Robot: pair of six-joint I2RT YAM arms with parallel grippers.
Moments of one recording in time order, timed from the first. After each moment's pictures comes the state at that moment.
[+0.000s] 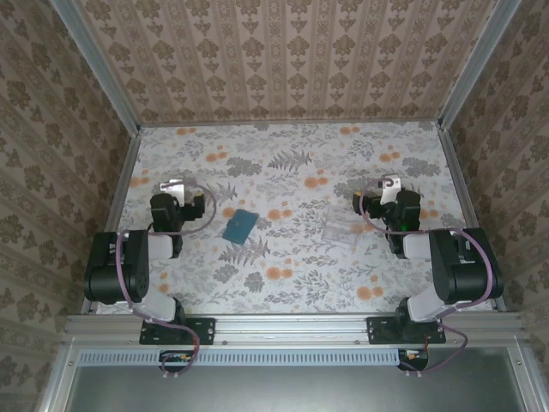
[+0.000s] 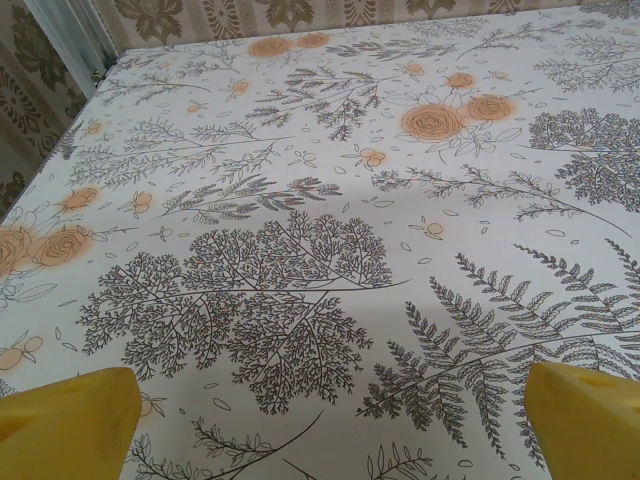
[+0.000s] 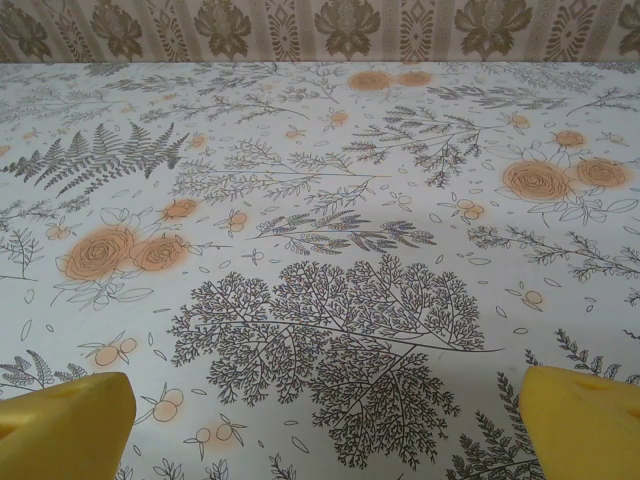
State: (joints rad) left arm -0.01 1.54 0.40 0.74 0.00 0.09; right arm -0.02 1.53 0.39 0.78 -0.19 0.00
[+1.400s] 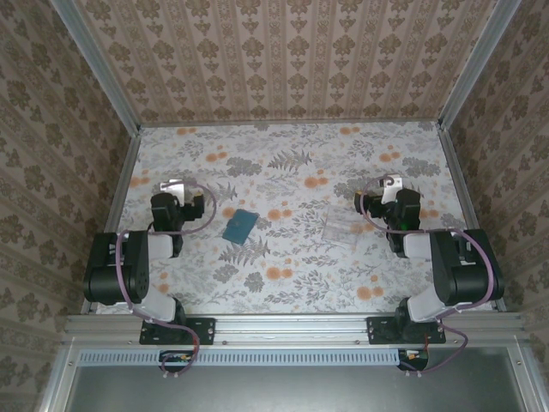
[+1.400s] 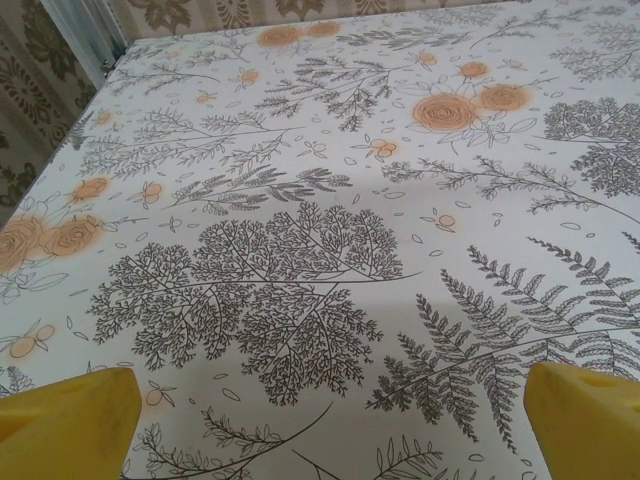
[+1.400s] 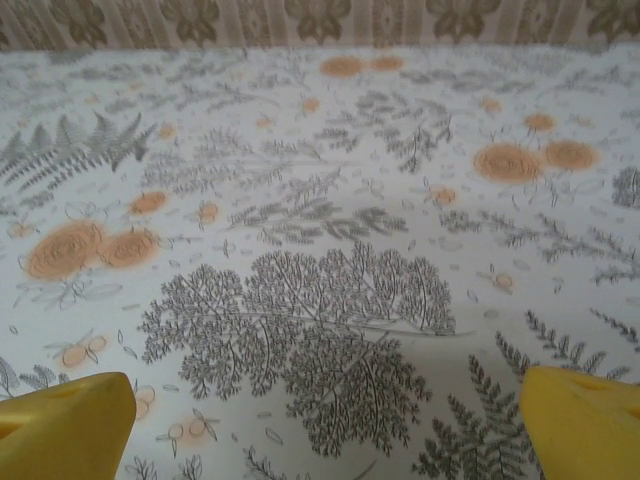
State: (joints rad) left arm -0.02 1.52 0.42 0.67 -0.04 0.09; right arm -0.02 1.50 0.43 0.68 -0.13 0.00
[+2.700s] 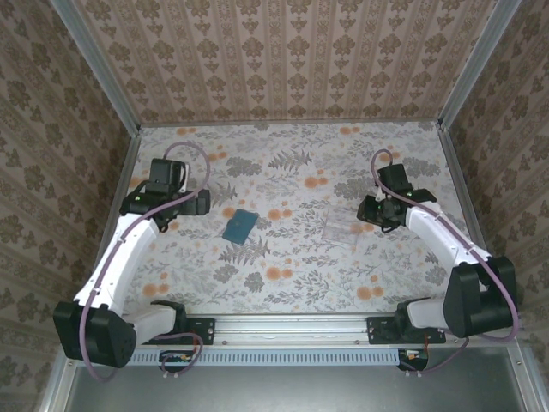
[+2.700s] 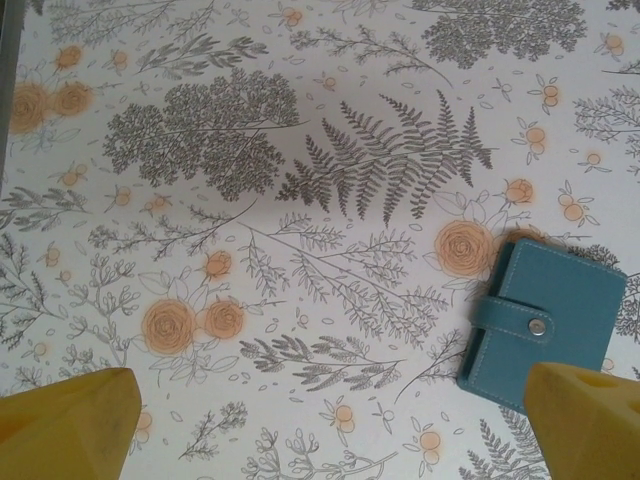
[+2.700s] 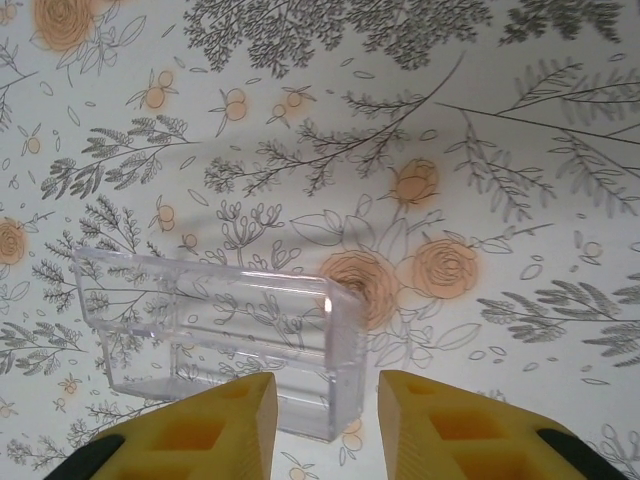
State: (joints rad) left arm -0.22 1.14 1.04 -0.82 -0.13 -0.10; right arm 0.14 1.34 0.91 -0.69 -0.10 0.45
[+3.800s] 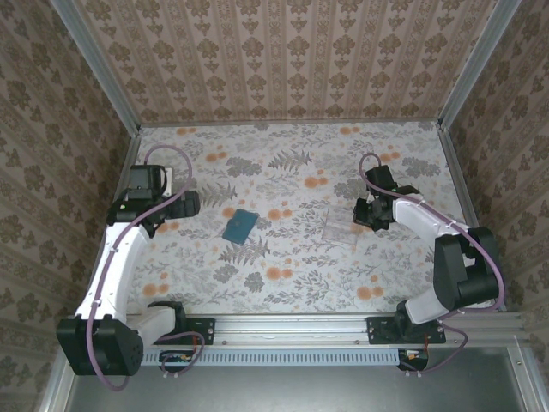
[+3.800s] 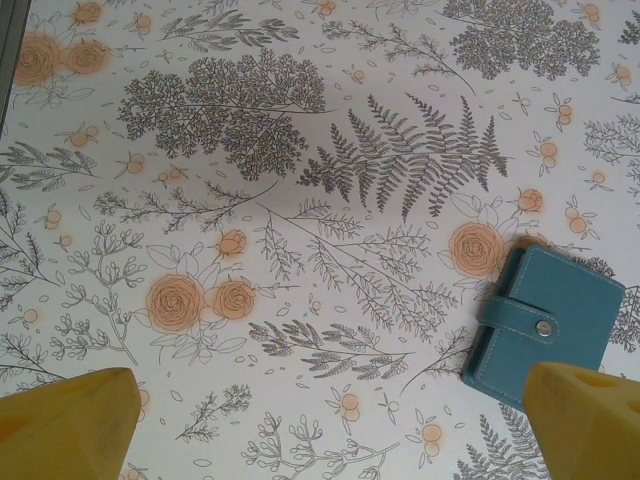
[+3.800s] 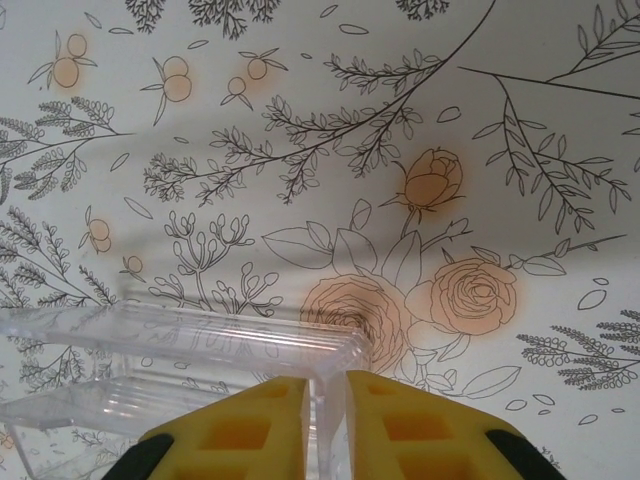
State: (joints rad) left arm -0.08 1.08 0.99 -0.81 0.01 -0.10; right arm 0.18 1.50 0.91 -0.62 -0.08 0.50
